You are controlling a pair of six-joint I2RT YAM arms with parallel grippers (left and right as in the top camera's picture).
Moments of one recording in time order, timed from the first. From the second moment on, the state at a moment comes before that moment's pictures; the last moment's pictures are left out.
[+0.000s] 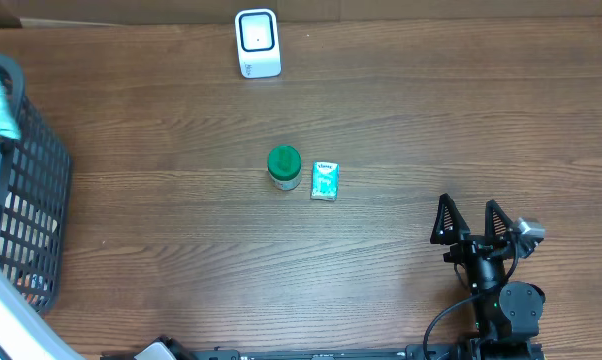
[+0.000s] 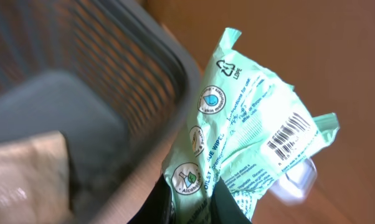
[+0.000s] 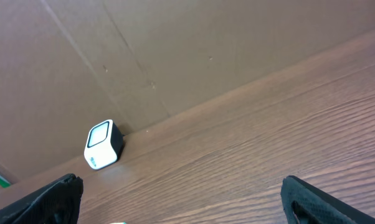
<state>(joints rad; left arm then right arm) 0.67 1.38 1.75 -1.01 0.28 -0.36 0.01 0.01 0.02 -0.03 -0.04 0.46</state>
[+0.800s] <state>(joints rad) -0.14 1.58 1.06 -0.70 0.28 -0.50 0.01 0.01 0.02 -0.03 -0.04 0.46</state>
